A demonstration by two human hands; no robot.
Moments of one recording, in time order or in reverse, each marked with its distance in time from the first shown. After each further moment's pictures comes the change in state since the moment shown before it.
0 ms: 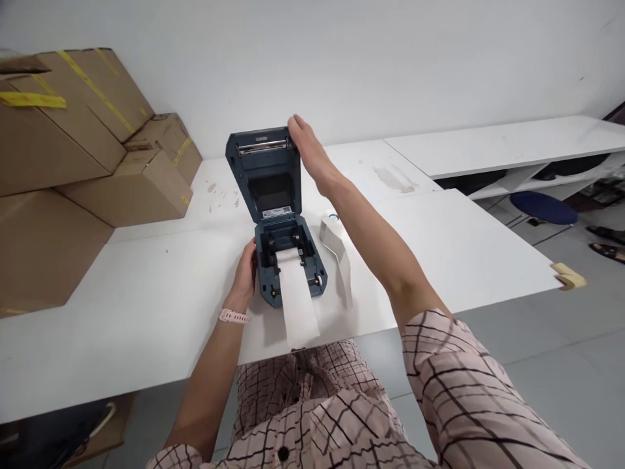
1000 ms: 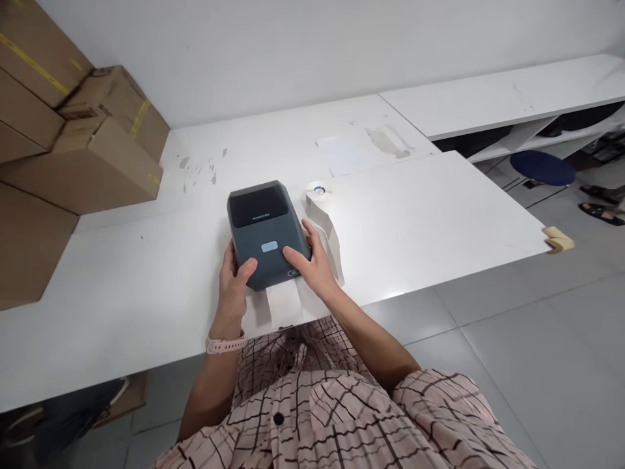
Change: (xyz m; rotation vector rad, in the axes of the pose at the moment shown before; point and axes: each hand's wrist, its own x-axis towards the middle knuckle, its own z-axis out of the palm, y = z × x) left_hand -0.076 0.024 0.026 0.008 -0.042 0.050; right_hand -0.238 0.042 0.072 0.285 0.225 0.442
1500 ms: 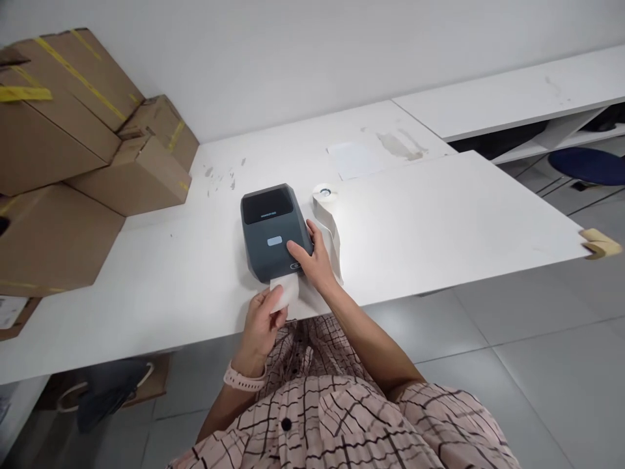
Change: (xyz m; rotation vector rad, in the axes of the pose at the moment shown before) left_hand -0.084 -0.005 0.037 -0.075 0.008 -0.415; right_hand 0.001 0.010 0.006 0.024 0.049 -0.082
